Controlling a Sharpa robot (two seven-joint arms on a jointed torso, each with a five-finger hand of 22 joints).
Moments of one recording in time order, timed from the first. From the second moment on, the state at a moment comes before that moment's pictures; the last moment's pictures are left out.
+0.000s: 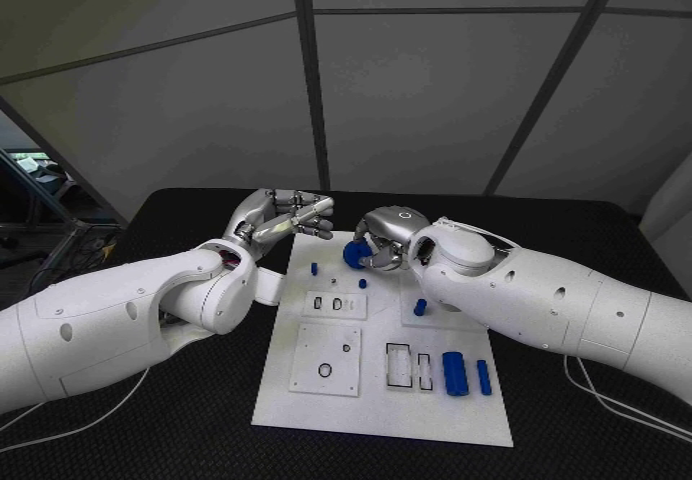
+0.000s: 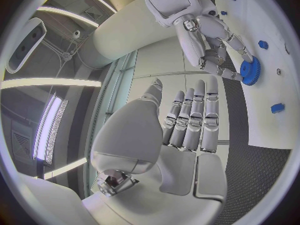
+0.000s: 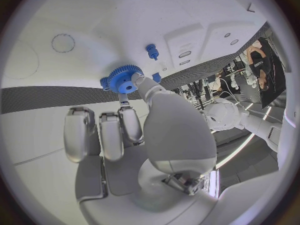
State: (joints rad) left arm 1.16 -0.92 0.06 1.64 -0.21 -0.44 0.40; left_hand 1.37 -0.01 0.02 0.10 0.07 0.93 0.21 0.11 0.08 1.01 0.17 0.11 0.08 1.06 0.11 0.25 0.30 0.19 0.94 0.21 0.48 0.21; right arm 1.23 -0.41 0.02 1.21 -1.70 -0.25 -0.18; right_hand 1.32 -0.09 0.33 0.00 0.24 0.94 0.16 0.21 0.10 1.40 0.05 1.34 1.31 1.47 -0.01 1.49 1.31 0.06 1.43 0.09 1.49 1.31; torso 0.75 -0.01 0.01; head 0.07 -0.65
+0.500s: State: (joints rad) left arm 1.16 -0.92 0.06 1.63 -0.20 -0.44 0.40; left_hand 1.37 -0.01 0.02 0.10 0.07 0.93 0.21 0.11 0.08 1.01 0.17 0.11 0.08 1.06 0.11 0.25 0.30 0.19 0.94 0.21 0.48 0.21; right arm 1.23 -0.40 0.00 1.19 -1.70 -0.25 -0.17; right_hand 1.27 -0.10 0.34 0.00 0.19 0.90 0.16 0.15 0.08 1.37 0.08 1.31 1.28 1.47 0.00 1.49 1.31 0.06 1.43 0.10 1.49 1.31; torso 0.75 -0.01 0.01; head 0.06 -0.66
